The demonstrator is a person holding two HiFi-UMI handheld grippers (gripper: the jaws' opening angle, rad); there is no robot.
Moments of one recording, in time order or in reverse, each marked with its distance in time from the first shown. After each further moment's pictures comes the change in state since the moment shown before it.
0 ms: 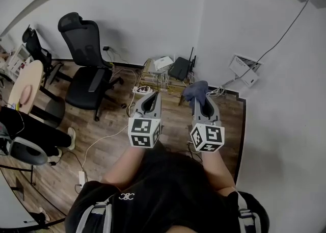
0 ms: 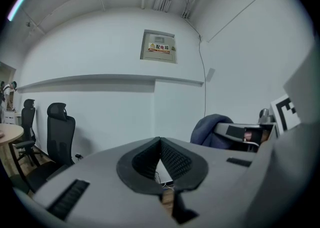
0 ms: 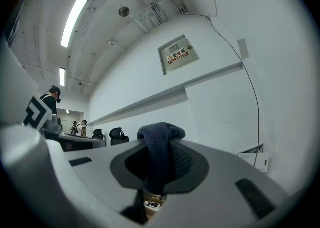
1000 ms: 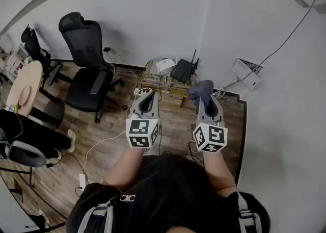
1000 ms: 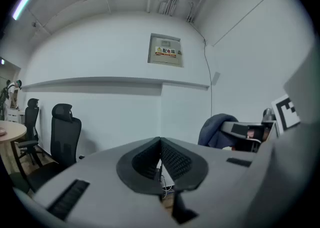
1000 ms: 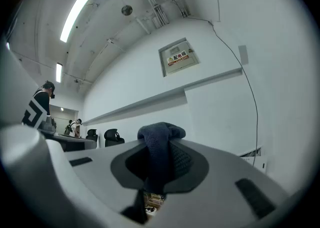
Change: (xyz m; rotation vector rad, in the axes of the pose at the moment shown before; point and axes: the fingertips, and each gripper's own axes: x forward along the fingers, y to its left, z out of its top) left arm -0.007 0.054 0.009 -0.021 -0.040 0.032; right arm 0.022 0.019 0.010 -0.027 -0.028 -0.059
